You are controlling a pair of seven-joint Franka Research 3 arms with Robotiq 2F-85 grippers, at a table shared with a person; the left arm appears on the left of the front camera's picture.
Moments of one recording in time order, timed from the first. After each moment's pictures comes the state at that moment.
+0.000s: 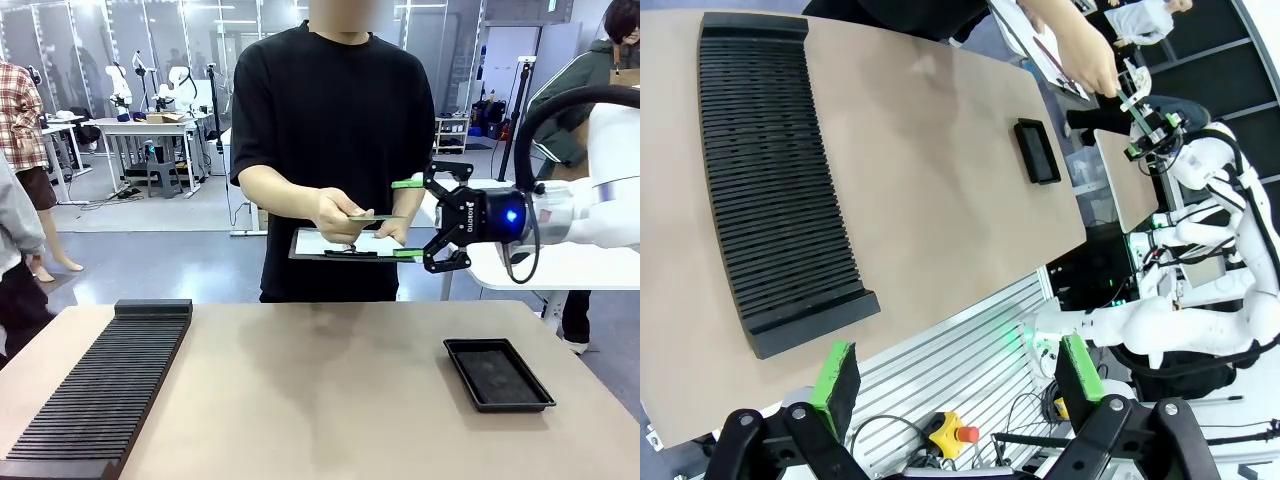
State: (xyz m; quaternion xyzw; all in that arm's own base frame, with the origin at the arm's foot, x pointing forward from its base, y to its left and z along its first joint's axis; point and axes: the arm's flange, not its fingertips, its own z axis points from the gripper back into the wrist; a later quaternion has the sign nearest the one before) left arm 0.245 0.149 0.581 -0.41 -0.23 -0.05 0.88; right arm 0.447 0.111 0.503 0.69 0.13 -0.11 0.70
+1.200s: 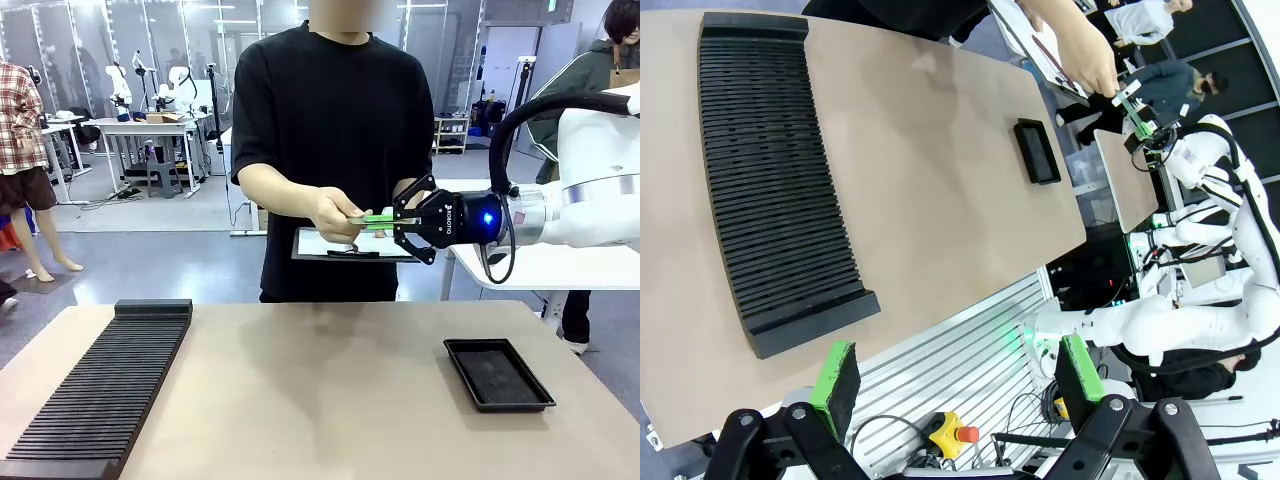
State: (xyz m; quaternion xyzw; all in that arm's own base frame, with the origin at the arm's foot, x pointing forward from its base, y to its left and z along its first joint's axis) left arm 0.245 0.149 0.581 -0.41 -0.23 -0.05 0.88; right arm 0.458 0.133 0.497 0.69 0.14 -0.10 0.71
